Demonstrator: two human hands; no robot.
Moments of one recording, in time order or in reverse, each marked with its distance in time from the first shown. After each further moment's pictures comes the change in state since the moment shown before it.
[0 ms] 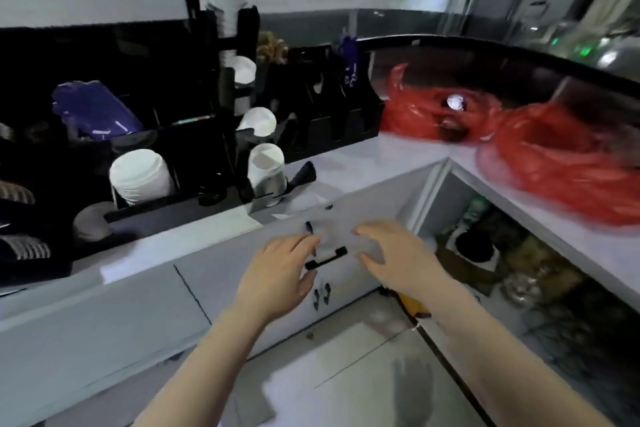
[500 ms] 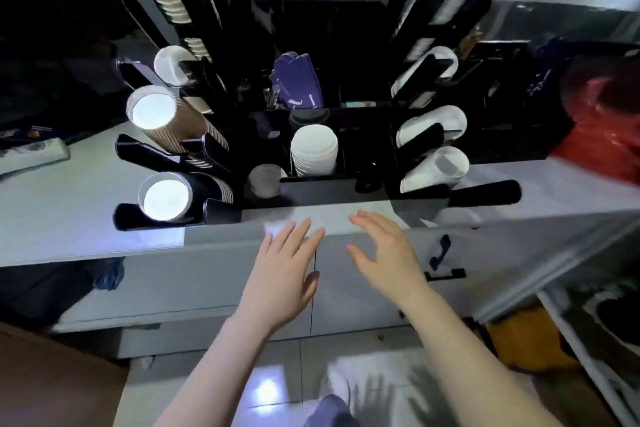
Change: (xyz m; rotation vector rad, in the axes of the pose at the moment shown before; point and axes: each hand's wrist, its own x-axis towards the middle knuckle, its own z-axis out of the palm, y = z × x) left_hand -0.134 -0.159 -0.041 0.045 0.106 -0.397; right_hand 0.096 -0.193 0.143 0.287 -0.017 -0.222
